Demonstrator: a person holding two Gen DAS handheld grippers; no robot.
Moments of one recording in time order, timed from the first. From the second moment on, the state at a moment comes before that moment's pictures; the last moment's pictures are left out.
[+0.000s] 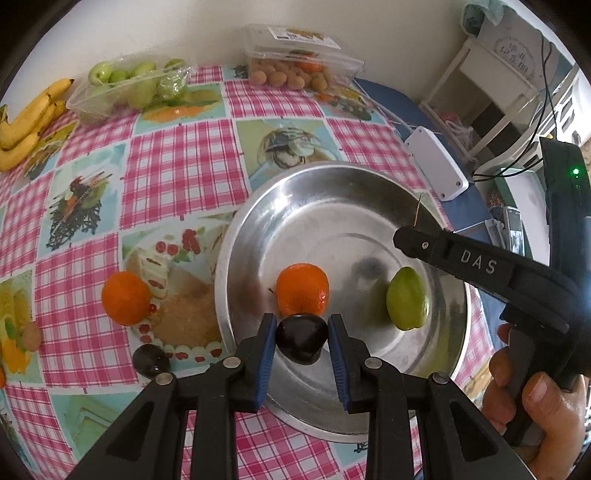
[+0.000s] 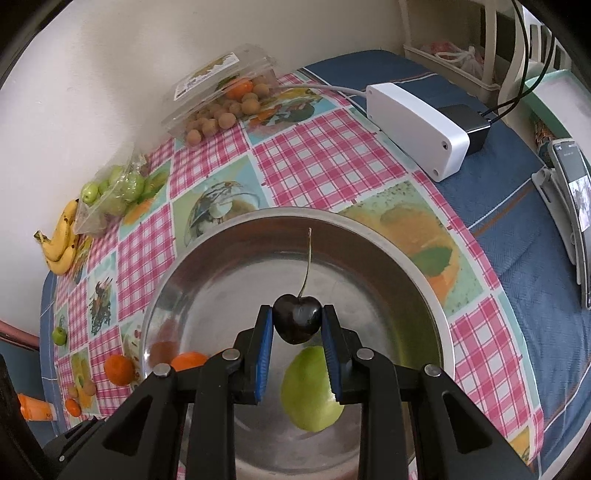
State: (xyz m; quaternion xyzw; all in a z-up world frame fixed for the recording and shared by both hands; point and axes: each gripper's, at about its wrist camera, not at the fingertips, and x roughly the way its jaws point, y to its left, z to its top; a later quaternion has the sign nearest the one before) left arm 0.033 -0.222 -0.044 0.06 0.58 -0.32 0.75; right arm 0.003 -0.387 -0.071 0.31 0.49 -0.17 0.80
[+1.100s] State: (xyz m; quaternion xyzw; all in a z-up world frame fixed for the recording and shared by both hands) left arm 0.033 -0.228 -0.061 0.07 0.60 -0.31 0.74; right arm 0.006 -0.388 -0.092 0.32 0.51 -0.17 0.78
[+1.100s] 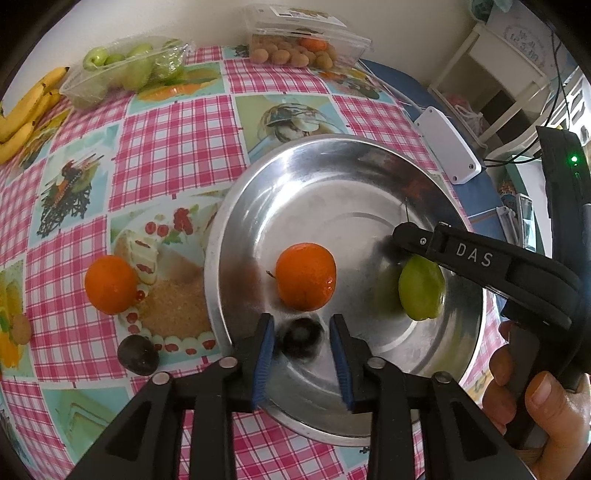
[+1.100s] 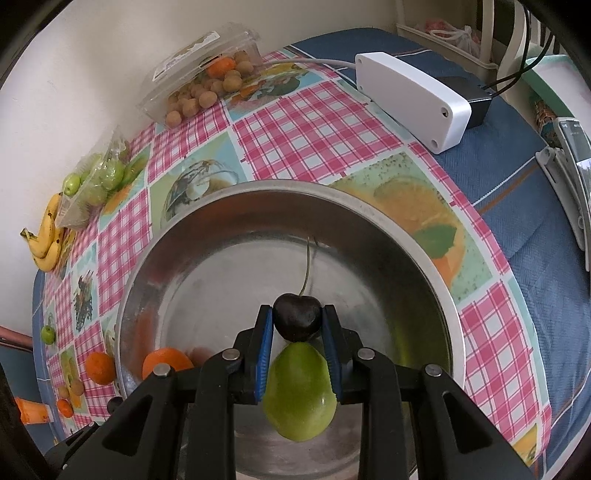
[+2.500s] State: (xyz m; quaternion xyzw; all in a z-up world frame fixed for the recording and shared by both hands) left arm 0.094 -0.115 -0.052 -0.04 0.59 -0.14 0.79; right arm -0.003 -0.332 -0.051 0.23 0.55 -0.17 0.79
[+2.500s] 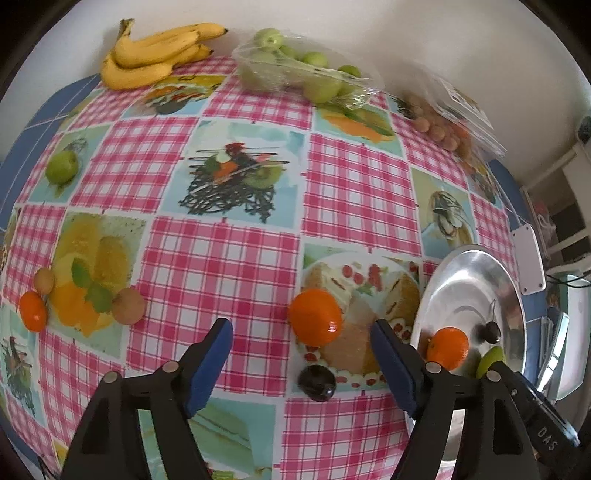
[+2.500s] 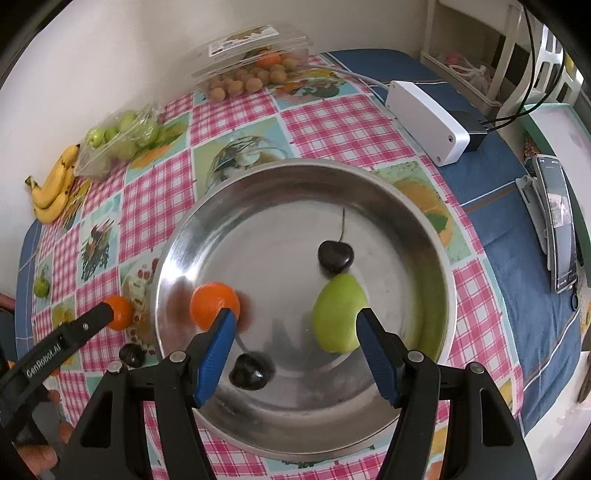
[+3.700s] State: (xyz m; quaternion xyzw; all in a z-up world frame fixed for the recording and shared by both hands) left arm 0.094 -0.108 -0.050 -0.01 0.57 -0.12 0.82; right arm -0.004 -0.331 -0.060 0.23 0.55 -0.18 0.78
